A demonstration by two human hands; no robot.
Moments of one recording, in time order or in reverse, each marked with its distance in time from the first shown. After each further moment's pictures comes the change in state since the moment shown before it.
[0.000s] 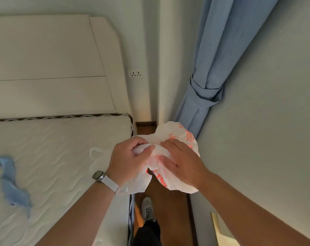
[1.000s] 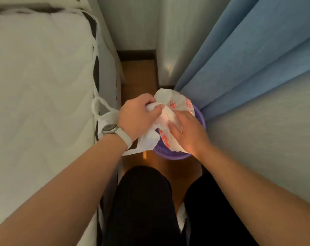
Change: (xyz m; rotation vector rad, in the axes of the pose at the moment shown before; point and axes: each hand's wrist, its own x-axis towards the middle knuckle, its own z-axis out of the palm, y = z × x) left_hand 0.108 -0.468 0.287 0.247 -0.280 -0.305; right_hand 0.162 0.319 0.423 0.153 -0.154 0.385
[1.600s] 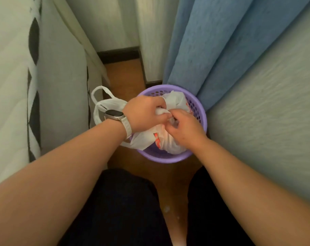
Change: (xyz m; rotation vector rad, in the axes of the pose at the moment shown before) left_hand 0.040 -0.042 0.113 0.448 -0.264 0.409; right_hand 0.030 0.109 0.084 0.166 0.159 -0.110
